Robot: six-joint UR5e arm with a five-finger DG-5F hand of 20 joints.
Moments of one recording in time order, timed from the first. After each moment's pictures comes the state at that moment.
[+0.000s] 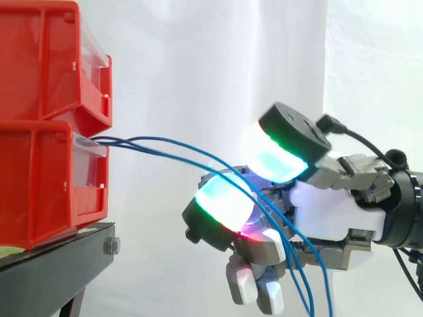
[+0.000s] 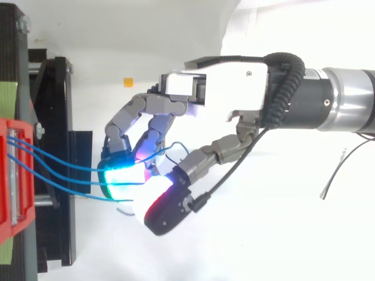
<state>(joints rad) 0.07 -2.32 -1.29 -2.55 -1.53 -0.24</state>
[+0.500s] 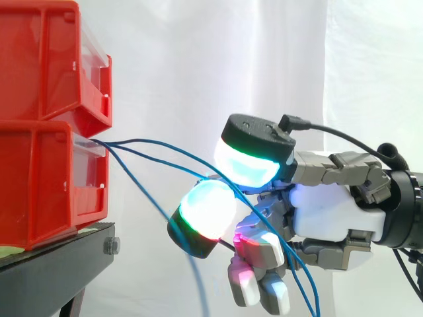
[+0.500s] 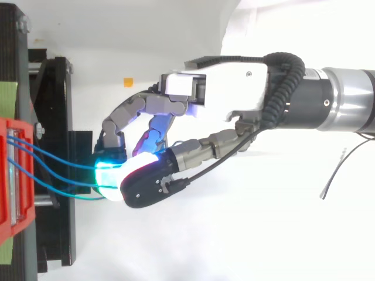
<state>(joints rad) 0.07 -2.32 -1.29 -2.55 -1.53 -0.25</state>
